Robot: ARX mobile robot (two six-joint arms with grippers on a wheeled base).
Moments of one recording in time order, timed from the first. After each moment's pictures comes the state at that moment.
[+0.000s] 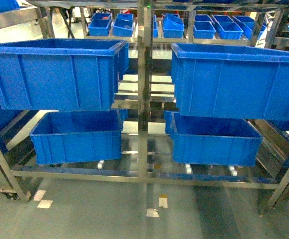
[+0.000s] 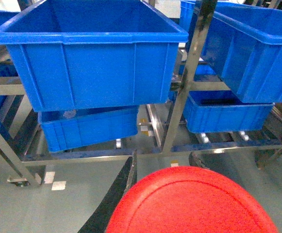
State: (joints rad) left arm 0.09 1.02 0.51 0.22 0.23 0.01; right arm 0.09 1.24 0.49 0.58 0.03 -0.04
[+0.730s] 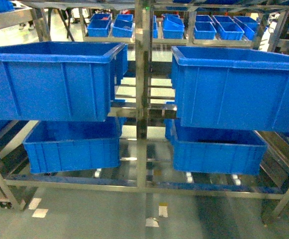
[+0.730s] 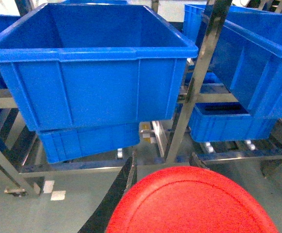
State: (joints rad) left arm 0.09 1.02 0.51 0.22 0.23 0.01; right arm 0.09 1.24 0.49 0.58 0.03 -0.04
